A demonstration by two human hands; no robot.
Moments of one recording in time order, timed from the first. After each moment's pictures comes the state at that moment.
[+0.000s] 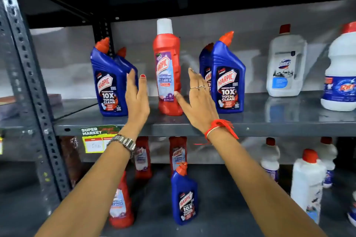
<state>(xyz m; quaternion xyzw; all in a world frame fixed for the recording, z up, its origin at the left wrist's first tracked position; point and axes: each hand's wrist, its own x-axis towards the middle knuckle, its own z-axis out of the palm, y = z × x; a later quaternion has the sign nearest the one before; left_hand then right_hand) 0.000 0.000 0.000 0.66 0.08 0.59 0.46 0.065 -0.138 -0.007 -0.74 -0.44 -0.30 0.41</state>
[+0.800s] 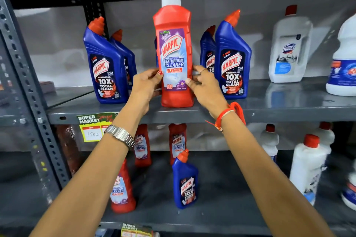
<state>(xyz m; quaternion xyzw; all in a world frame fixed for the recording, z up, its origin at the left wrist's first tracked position) 0.000 -0.009 0.004 0.70 0.07 0.39 0.60 0.068 -0.138 -0.003 -0.68 -0.40 -0.08 0.61</state>
